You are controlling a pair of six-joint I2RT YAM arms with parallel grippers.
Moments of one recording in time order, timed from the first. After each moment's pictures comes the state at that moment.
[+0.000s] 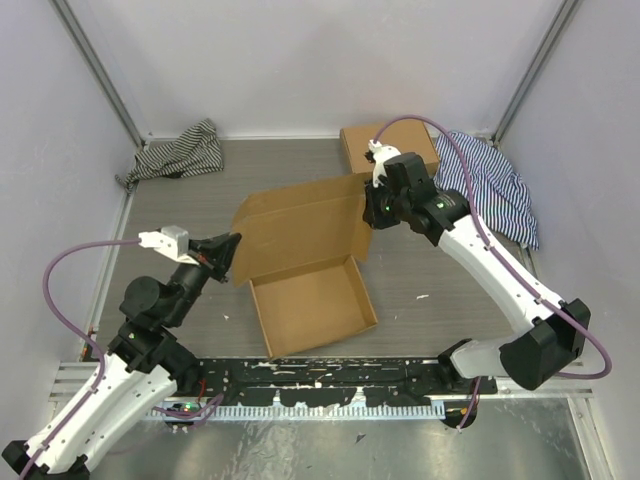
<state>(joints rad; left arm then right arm) -0.64 0.37 0.45 0.11 -0.11 -0.26 0.52 1.33 1.32 -0.70 -0.03 0.19</state>
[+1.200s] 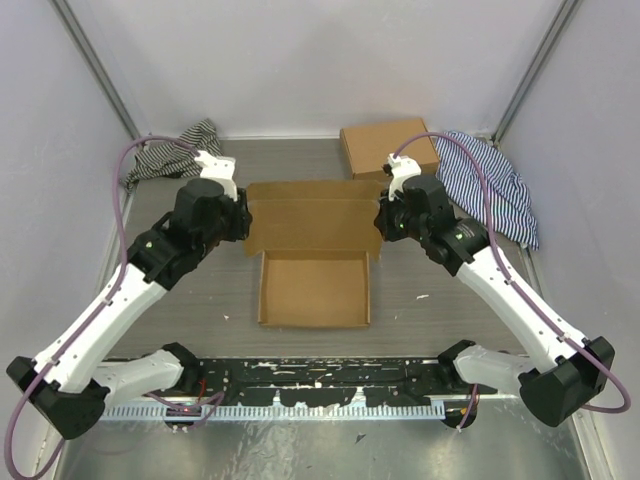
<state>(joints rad) -0.64 1.03 1.16 -0.63 -0.30 -0.29 0.52 1.13 1.12 -0.57 0.02 0.20</state>
